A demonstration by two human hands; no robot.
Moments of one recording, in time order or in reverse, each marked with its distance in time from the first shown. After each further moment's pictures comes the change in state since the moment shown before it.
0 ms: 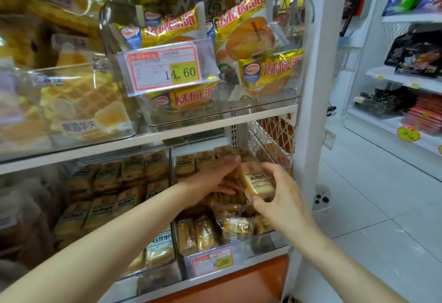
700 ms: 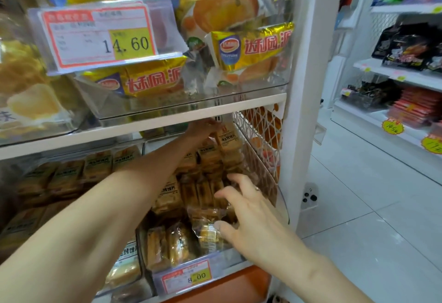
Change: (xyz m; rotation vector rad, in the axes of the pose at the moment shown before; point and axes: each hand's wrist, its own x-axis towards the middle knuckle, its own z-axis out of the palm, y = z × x) left_hand 0.159 0.001 -0.040 0.168 0.374 0.078; right_hand -0.007 -0.013 -0.002 -0.284 -0.322 -0.210
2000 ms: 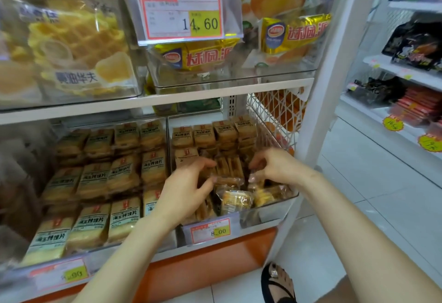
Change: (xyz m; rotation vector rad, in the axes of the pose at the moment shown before) left_hand -0.230 -0.040 -0.038 0.491 0.103 0.307; right_hand 0.053 0.041 -0.009 -0.042 -0.266 0.253
